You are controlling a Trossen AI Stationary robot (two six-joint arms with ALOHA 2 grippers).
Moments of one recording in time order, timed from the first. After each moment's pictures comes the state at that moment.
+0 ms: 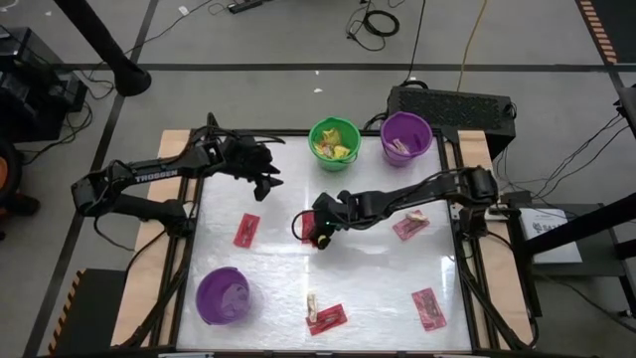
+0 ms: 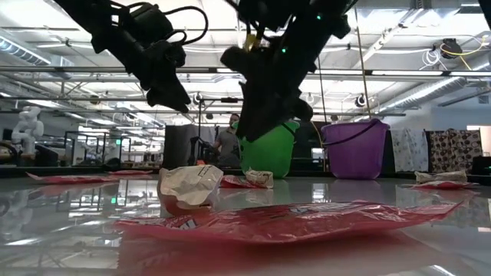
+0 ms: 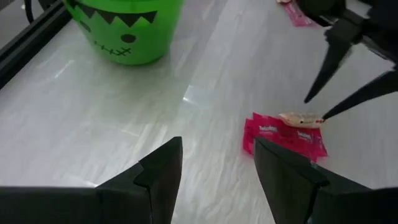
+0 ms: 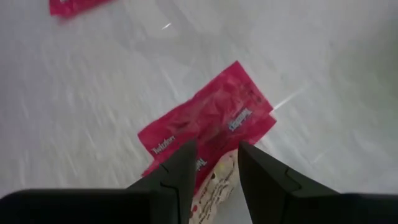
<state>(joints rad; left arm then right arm) 0.50 1.19 0.76 -0.30 0.31 -0.01 0.06 1.90 1.32 -0.41 0.21 0.68</state>
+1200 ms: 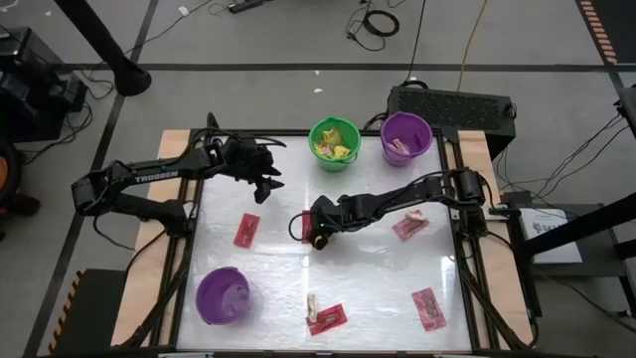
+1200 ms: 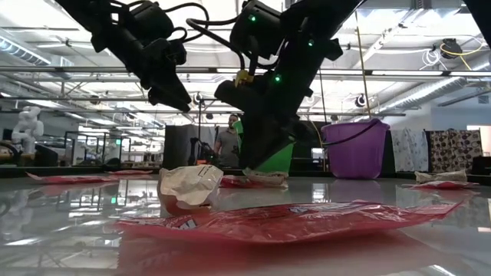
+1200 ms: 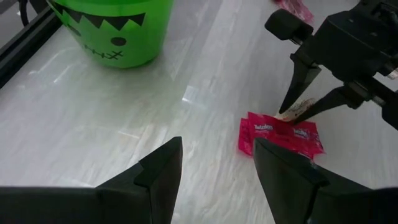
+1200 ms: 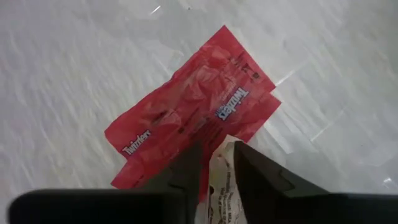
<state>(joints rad) 0.48 1.19 0.76 -0.29 0.30 0.01 0.04 2.00 1.32 -0.39 0.18 0.74</state>
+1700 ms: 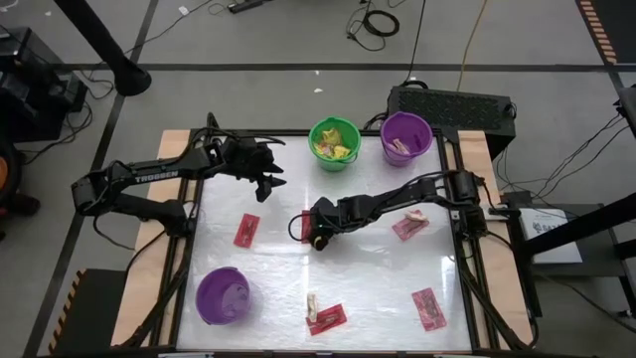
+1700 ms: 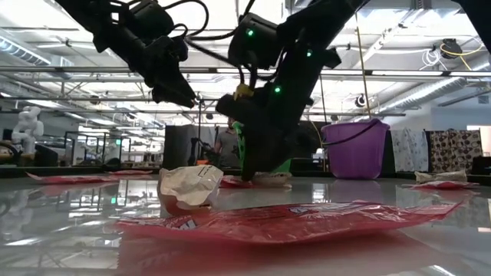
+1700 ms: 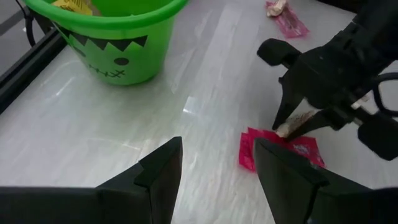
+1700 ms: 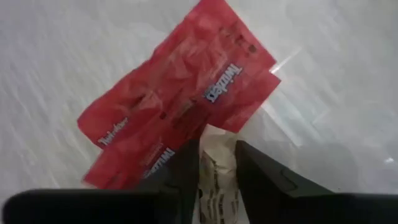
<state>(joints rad) 0.48 1.19 0.76 -0.24 0.30 0.01 0.04 2.04 1.32 -0.41 0.15 0.78</state>
